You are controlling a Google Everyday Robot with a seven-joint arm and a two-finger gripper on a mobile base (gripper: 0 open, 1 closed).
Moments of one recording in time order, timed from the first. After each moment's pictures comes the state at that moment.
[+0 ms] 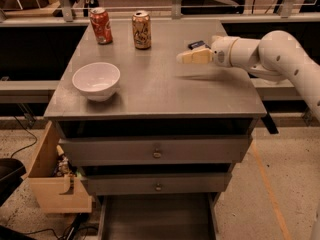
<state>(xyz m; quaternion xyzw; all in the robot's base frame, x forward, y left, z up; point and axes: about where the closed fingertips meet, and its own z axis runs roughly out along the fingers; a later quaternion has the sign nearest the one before) 0.785 -0.133 0.878 -0.29 0.73 0.25 0.57</state>
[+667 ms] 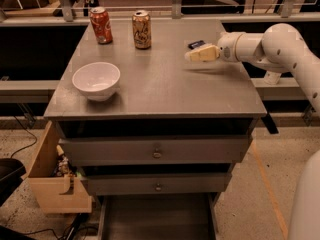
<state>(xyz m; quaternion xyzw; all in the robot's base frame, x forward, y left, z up) 0.815 -0.163 0.867 -0.30 0.75 0.20 0.56</state>
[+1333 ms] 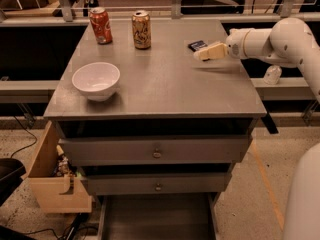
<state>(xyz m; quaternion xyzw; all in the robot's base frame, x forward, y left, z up) 0.823 -0.193 0.870 -0.31 0.76 0.16 0.55</state>
